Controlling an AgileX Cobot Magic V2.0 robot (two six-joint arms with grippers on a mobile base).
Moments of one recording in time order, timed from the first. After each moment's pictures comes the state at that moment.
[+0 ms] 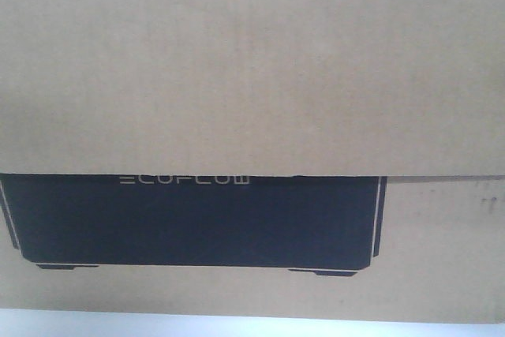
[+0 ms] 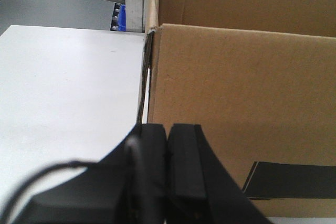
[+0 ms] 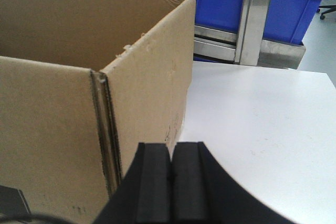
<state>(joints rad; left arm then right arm) -0.19 -0.01 -0.38 -0.01 0.66 -0.06 0.25 0.04 -0.32 -0.10 0.49 0.15</state>
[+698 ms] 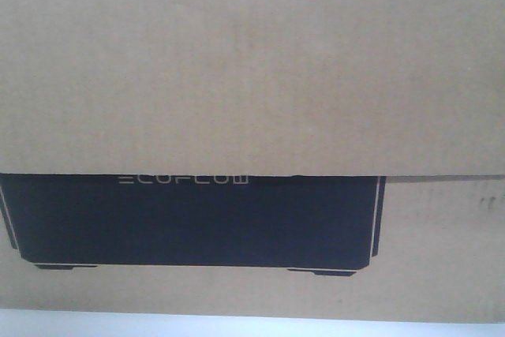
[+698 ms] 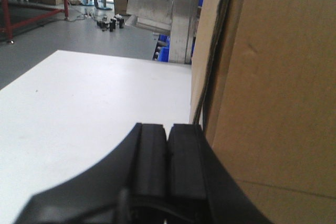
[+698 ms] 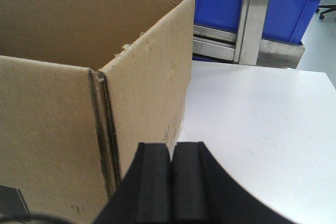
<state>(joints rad) -0.05 -0.01 0.03 -0.01 0.06 -0.06 0.25 0.04 -0.32 -0.10 0.49 0.14</state>
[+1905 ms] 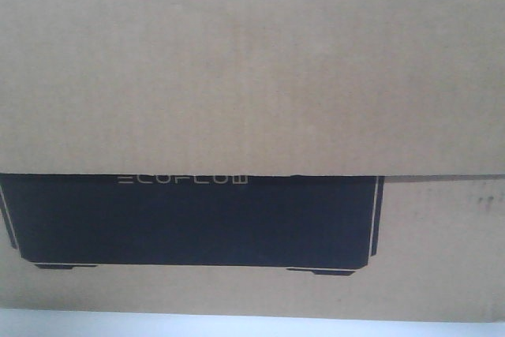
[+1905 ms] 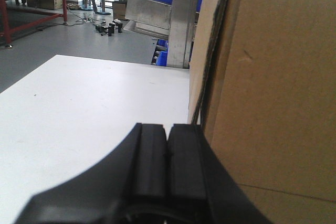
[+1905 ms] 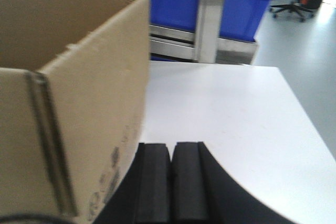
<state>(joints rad) -0.05 -0.01 0.03 -0.01 0.06 -0.06 0.08 0.03 -0.27 -0.12 0.45 0.14</state>
